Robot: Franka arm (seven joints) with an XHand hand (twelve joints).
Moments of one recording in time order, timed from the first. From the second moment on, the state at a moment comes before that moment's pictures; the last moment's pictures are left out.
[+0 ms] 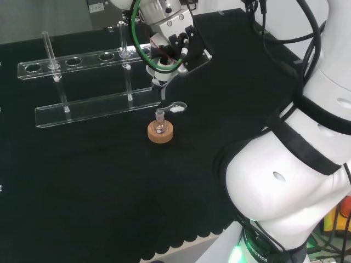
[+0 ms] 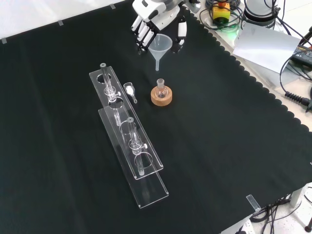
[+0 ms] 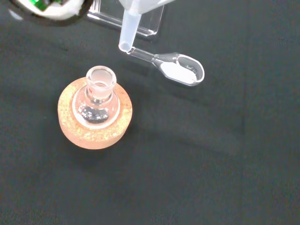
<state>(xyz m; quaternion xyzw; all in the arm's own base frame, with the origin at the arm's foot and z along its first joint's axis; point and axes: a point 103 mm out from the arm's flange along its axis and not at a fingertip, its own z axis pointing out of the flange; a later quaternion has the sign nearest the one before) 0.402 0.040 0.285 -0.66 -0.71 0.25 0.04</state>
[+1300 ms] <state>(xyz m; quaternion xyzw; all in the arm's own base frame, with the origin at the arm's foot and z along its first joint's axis) 0.403 0.054 0.261 -0.65 -0.71 0.28 0.06</state>
